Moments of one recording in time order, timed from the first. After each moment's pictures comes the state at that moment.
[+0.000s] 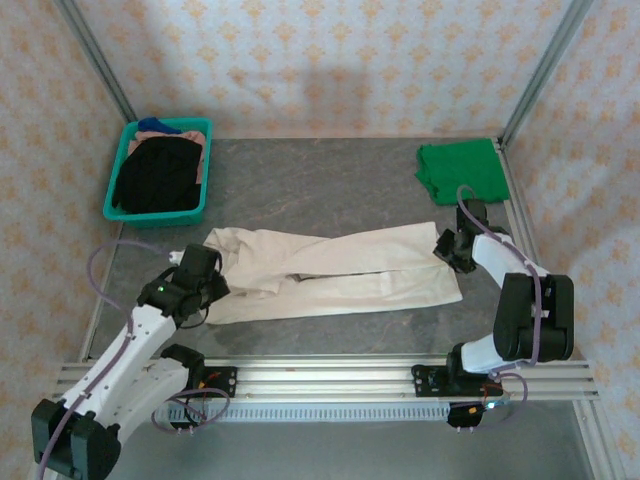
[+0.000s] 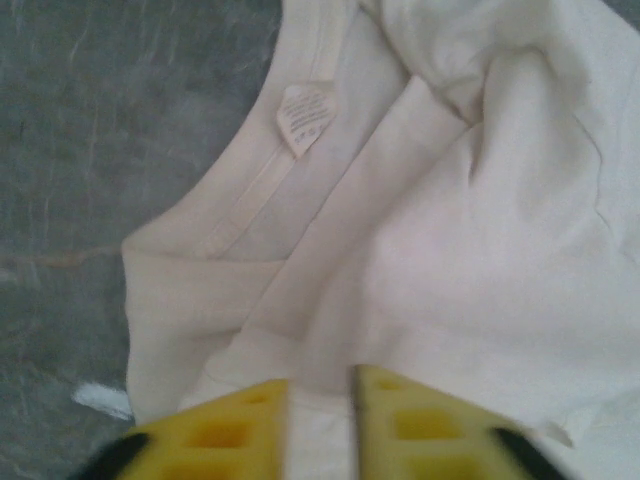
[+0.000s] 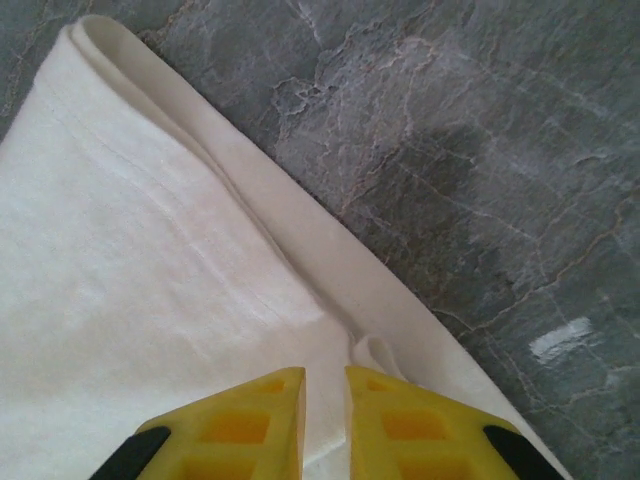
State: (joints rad) left arm -0.27 0.78 0.57 -0.85 -0.19 -0.79; right arm -0.06 1.45 0.81 -0.55 -0.06 0.58
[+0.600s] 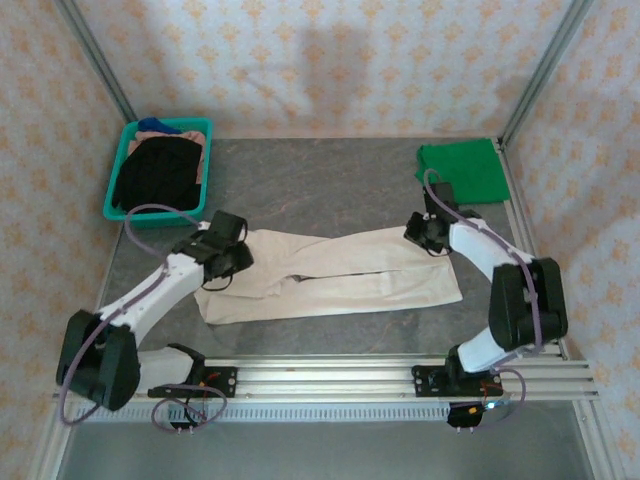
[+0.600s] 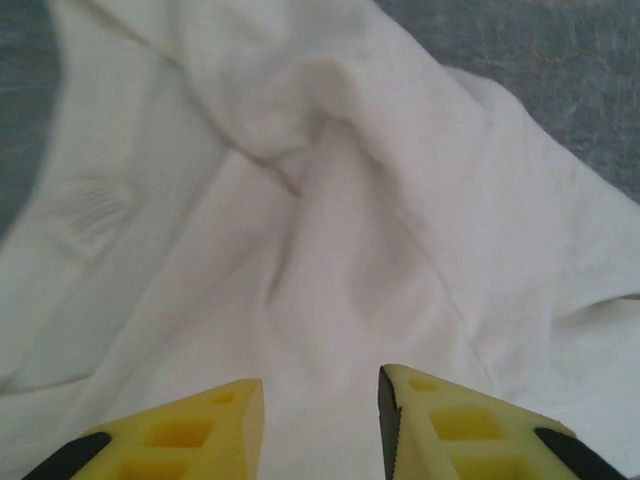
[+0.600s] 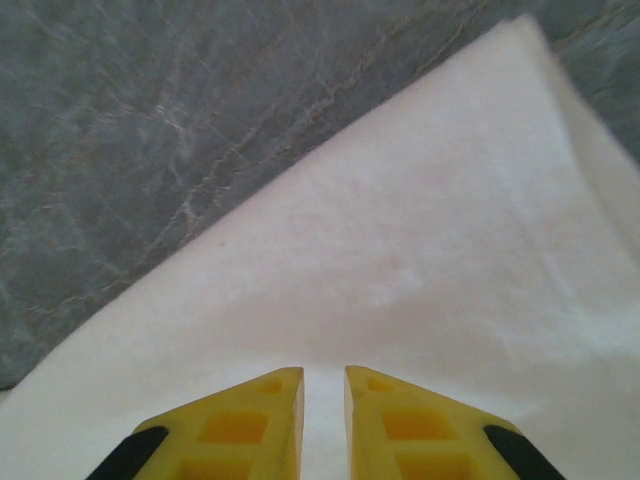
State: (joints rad) left arm -0.32 1.26 0.77 -0.61 -0.12 -0.78; right arm 0.16 1.56 0.95 -0.49 -0.09 0.62
